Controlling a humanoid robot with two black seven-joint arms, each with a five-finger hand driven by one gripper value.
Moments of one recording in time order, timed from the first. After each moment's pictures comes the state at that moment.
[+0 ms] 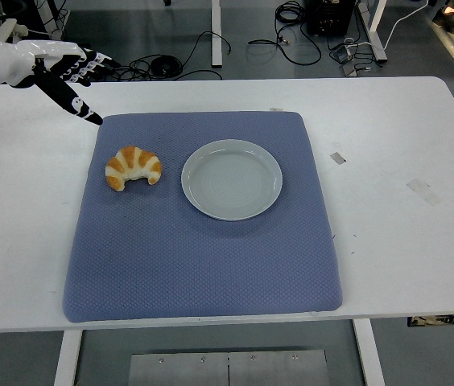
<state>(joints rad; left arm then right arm) -1.47 0.69 0.06 -0.99 0.58 -0.42 0.07 -0.08 0.00 0.10 0.14 -0.11 -0.06 0.22</state>
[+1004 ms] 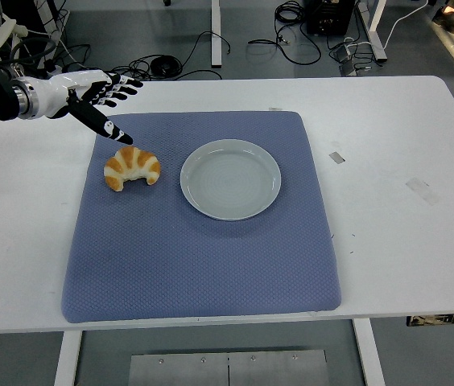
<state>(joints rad) -1.41 0.61 0.23 -1.01 0.46 -0.20 -0.03 -0.08 0.00 0.10 0.14 -0.11 -0.06 0.22</state>
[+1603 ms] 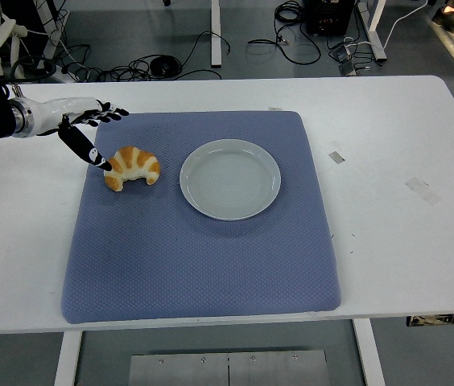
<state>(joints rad) -1.41 0.60 0.30 -1.02 0.65 -0.17 -0.03 -0.08 0.00 0.10 0.14 -0.11 -0.06 0.22</state>
